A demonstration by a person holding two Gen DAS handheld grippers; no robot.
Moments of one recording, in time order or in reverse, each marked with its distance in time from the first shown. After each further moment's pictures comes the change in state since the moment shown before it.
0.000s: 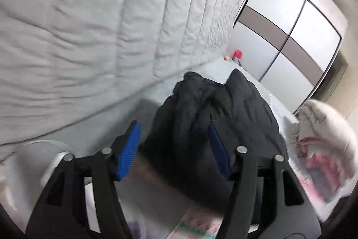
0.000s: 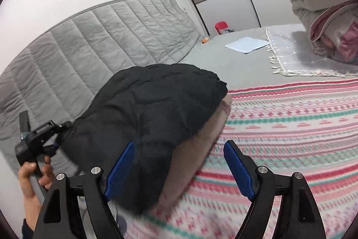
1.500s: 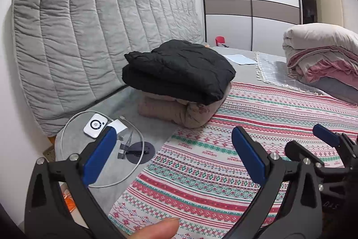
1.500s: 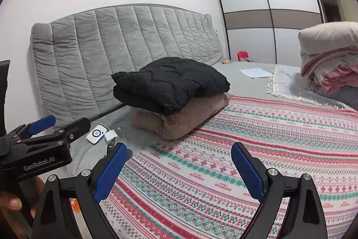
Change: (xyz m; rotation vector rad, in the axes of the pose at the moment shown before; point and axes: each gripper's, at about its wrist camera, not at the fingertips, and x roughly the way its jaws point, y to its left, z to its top) left arm -0.207 -0.124 -0.228 0.435 -0.145 0.120; right arm -0.176 0.033 -0.137 -0.287 -0.114 0.012
